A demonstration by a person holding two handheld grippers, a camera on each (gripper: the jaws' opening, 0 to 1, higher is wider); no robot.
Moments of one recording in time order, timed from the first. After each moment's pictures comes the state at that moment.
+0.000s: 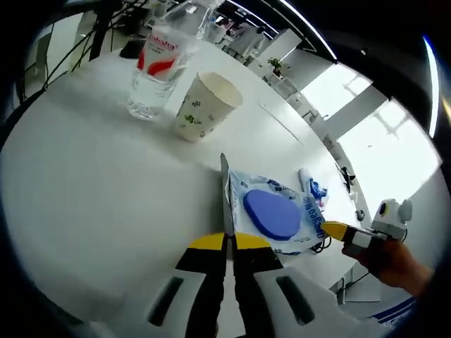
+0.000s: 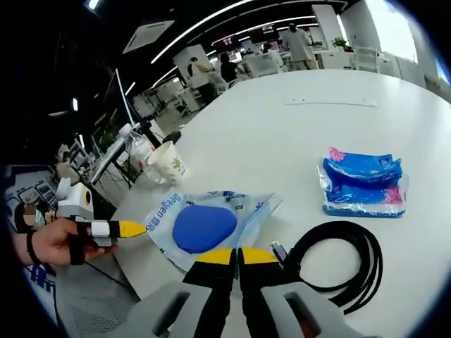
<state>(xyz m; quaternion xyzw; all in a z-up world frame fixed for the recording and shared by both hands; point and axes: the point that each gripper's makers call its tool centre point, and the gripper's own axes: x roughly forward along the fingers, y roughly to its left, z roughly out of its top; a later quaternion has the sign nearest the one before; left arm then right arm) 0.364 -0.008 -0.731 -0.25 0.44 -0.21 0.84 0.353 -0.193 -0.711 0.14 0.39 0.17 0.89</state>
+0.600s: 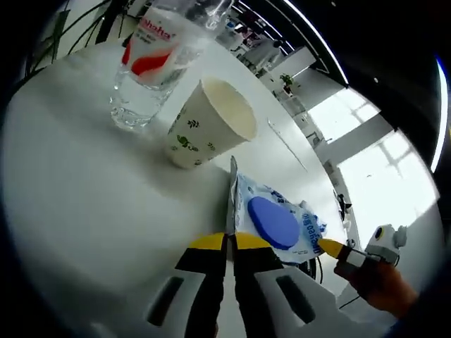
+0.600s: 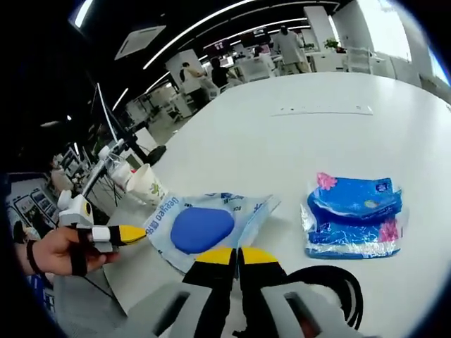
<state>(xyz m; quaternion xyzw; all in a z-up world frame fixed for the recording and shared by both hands) 0.418 -0.021 -0.743 -0.33 0.43 -0.17 0.83 0.411 -0.212 -0.718 0.15 0.39 0.15 0.90</state>
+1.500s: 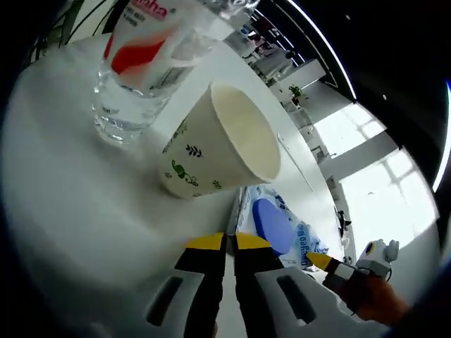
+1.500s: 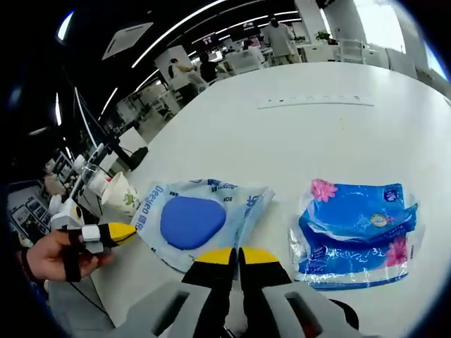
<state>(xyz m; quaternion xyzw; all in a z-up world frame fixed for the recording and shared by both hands) 0.456 -0.027 -0.750 -0.36 0.41 -0.14 0.82 0.444 -0.224 -0.740 0.15 0.41 0.13 0.89</state>
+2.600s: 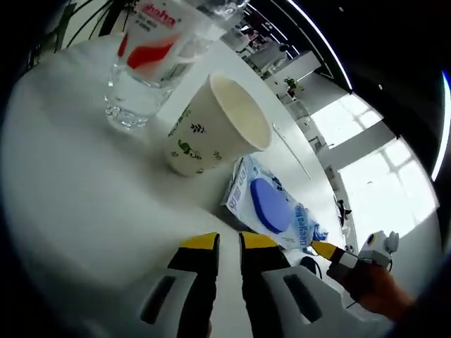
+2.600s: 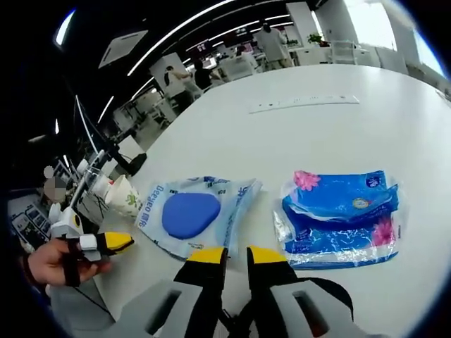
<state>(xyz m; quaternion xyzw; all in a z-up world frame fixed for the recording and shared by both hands) 0.422 -0.026 -0.746 -0.34 0.43 -0.16 0.82 0.418 -0.237 -0.732 0.17 0.39 0.10 0.90</state>
